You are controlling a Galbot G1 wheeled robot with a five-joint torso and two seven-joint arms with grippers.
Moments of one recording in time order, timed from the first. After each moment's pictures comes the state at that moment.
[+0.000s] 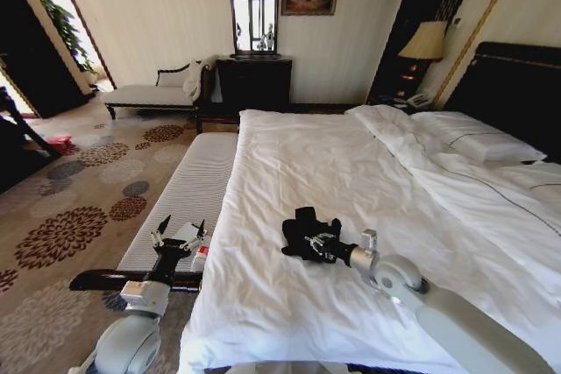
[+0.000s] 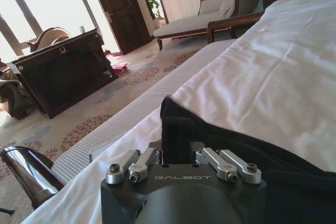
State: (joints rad) left arm 1.72 -0.96 -0.54 -2.27 -0.35 -0.09 -0.29; right arm -1.07 0.68 0.08 1.96 1.03 -0.31 -0.15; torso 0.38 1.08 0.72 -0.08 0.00
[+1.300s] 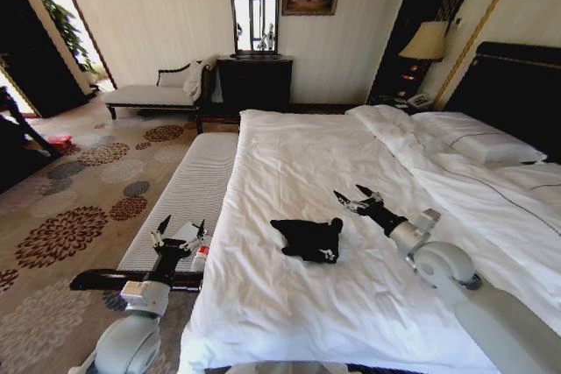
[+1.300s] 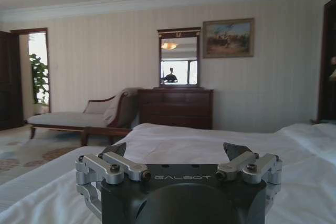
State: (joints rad) left arm 1.72 -0.96 -0.54 -2.27 -0.35 -0.09 -0.29; right arm -1.40 0.76 0.69 2.00 0.78 -0.03 0.02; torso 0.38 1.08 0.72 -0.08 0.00
